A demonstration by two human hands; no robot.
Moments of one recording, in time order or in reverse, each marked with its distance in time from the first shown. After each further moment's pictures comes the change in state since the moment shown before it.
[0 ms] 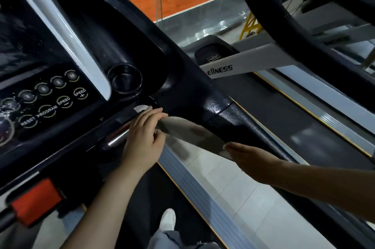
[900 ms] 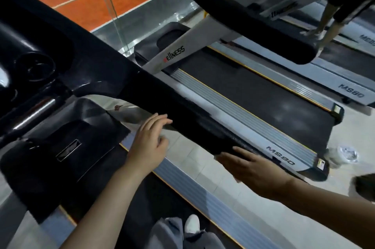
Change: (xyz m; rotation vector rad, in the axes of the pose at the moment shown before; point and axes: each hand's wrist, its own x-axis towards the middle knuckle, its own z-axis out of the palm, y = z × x) left_hand -0.085 0.153 0.159 0.025 -0.261 0.112; right_hand -0.230 -0.135 0.050 0.553 0.305 0.317
